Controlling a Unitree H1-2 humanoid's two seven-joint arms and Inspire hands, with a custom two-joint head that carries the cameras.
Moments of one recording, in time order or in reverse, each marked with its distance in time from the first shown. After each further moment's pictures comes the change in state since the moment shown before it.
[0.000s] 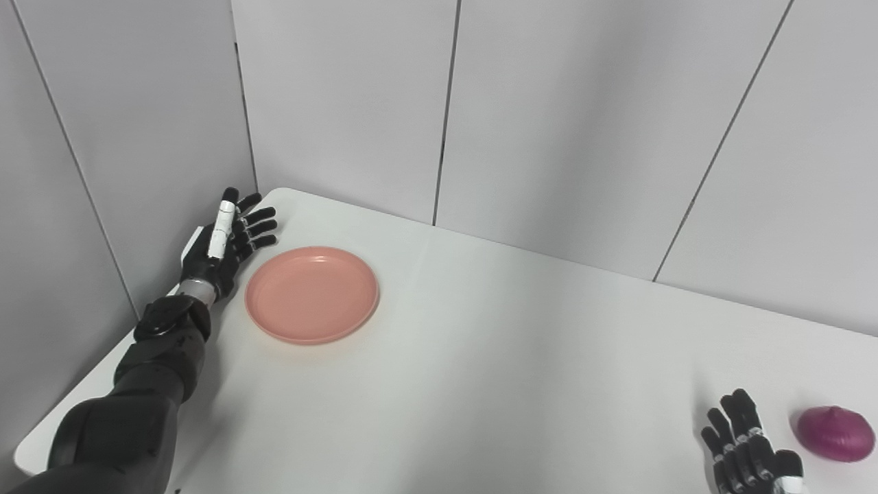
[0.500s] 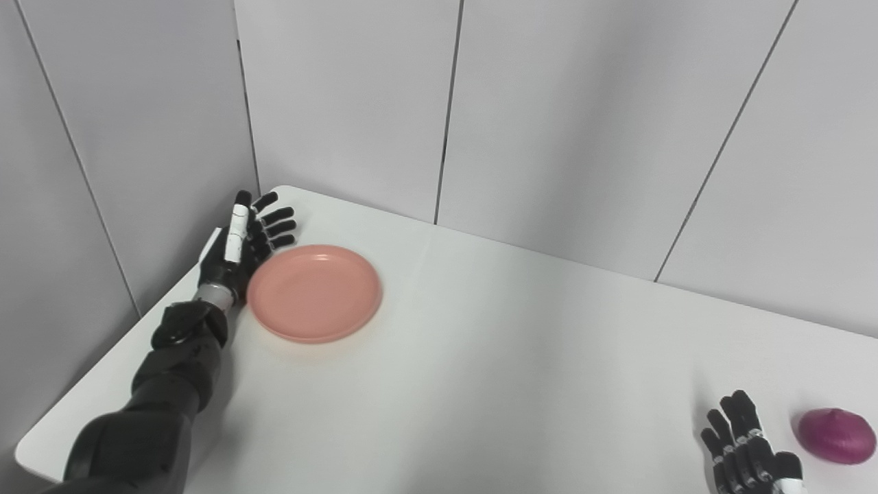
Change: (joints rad) left arm 0.044 -0.082 -0.013 -0.125 -0.019 0.003 -0.019; right arm 0.007 -0.001 0.000 -0.008 -0.004 0.002 -0.003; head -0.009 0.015
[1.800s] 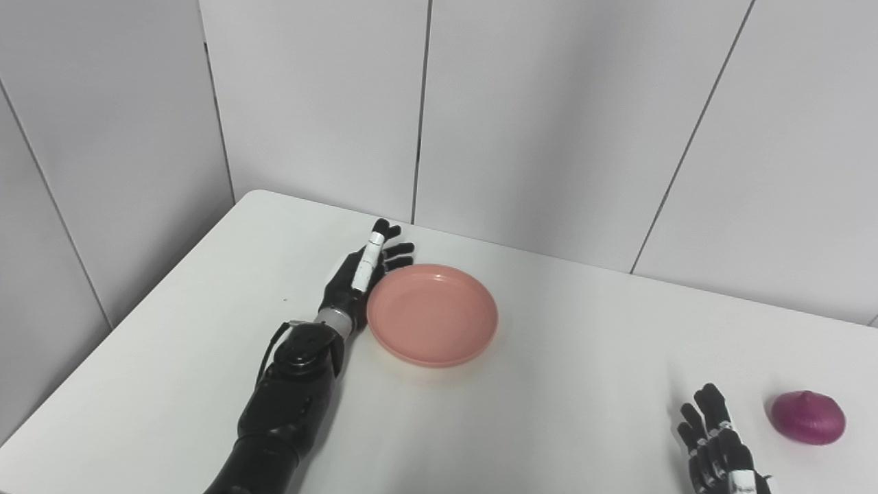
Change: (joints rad) left arm 0.110 -0.310 -0.241 -0.556 0.198 0.399 0.269; right arm 0.035 0.053 0.031 -0.057 -0.086 0.000 -0.063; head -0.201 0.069
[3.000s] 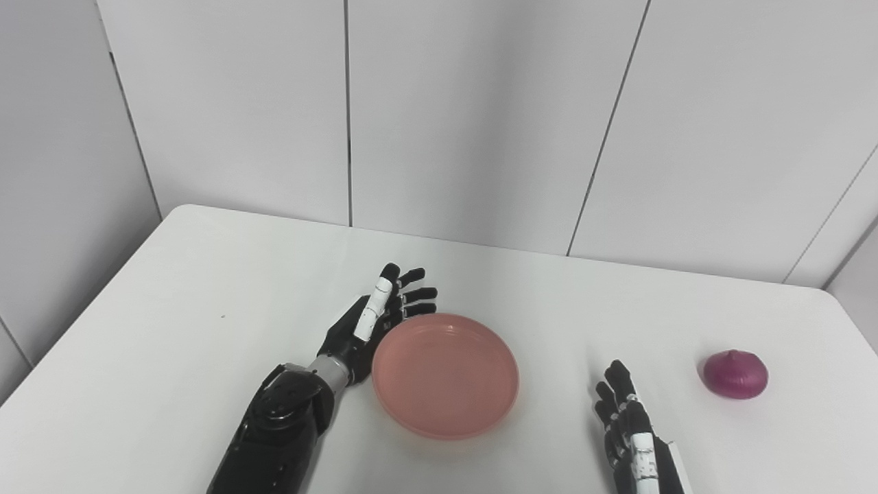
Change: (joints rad) left arm 0.138 -0.056 -0.111 -0.253 -0.024 0.160 -0.153; right arm 0.018 0.105 0.077 -0.032 -0.112 0.040 -0.099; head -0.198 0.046
